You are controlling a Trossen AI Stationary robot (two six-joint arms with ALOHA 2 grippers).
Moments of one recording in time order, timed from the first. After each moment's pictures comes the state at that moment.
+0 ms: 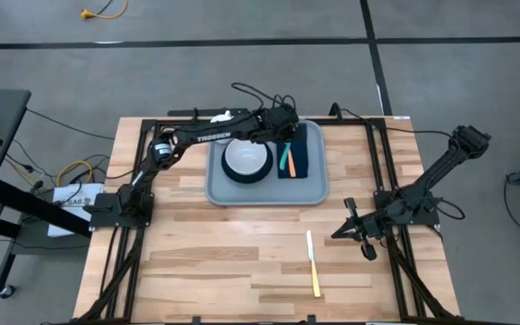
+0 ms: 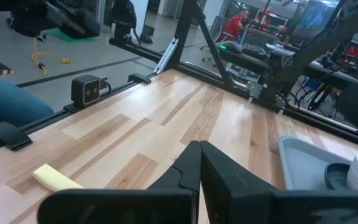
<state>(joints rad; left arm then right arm) 0.35 2.25 2.06 -0.61 -0.17 -1.04 0.72 0.69 0.04 0.50 0.37 -0.27</state>
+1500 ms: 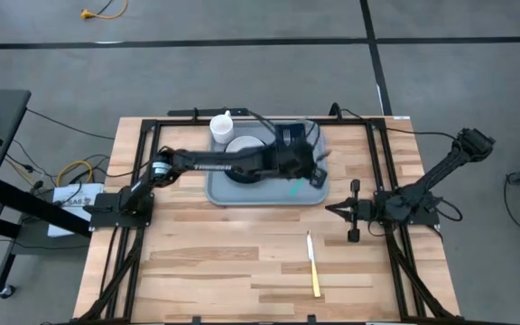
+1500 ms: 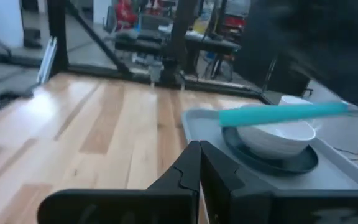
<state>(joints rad) 0.06 2.22 2.10 -0.49 -0.29 -0.71 0.64 0.69 0.04 0.53 0.73 -0.13</state>
